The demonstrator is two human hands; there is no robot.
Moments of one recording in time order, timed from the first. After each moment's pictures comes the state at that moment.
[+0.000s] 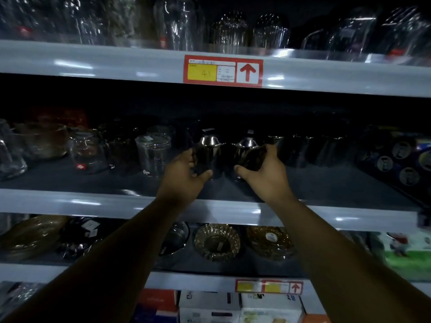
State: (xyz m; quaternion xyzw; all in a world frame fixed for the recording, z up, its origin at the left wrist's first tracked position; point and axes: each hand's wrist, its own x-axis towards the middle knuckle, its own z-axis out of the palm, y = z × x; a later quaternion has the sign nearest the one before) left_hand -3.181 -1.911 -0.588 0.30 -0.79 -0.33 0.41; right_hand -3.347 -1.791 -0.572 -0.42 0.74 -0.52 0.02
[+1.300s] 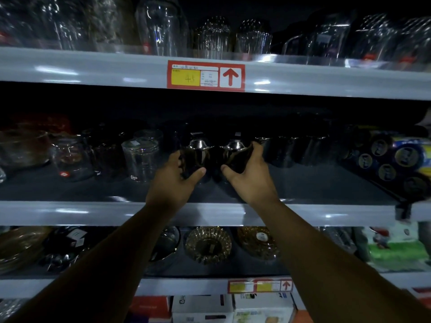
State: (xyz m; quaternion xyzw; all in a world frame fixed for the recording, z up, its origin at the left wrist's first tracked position) left_hand -3.183 -1.910 -0.591 0.31 -0.79 -0.31 0.42; right_hand -3.335 -1.790 -0.572 -0.41 0.77 -0.49 0.00
